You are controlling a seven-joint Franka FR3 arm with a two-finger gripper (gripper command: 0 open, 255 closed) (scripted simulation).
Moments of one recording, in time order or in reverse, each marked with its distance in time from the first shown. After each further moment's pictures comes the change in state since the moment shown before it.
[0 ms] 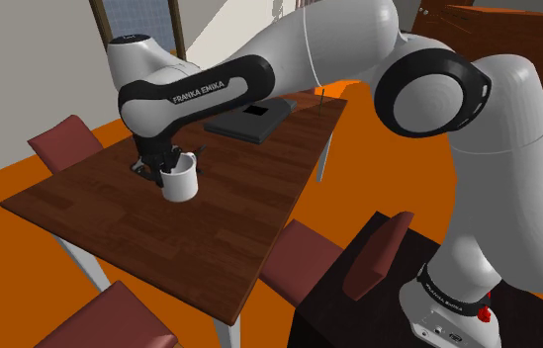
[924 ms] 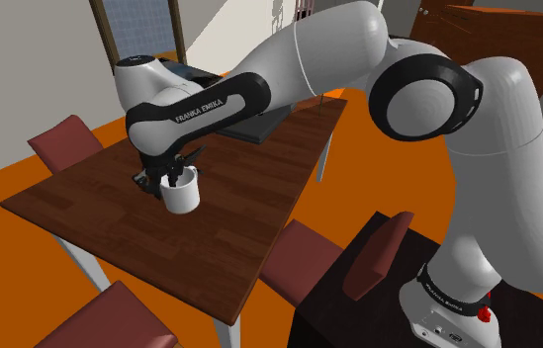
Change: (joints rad) arm 0.000 0.025 0.000 -0.049 -0.002 0.075 0.005
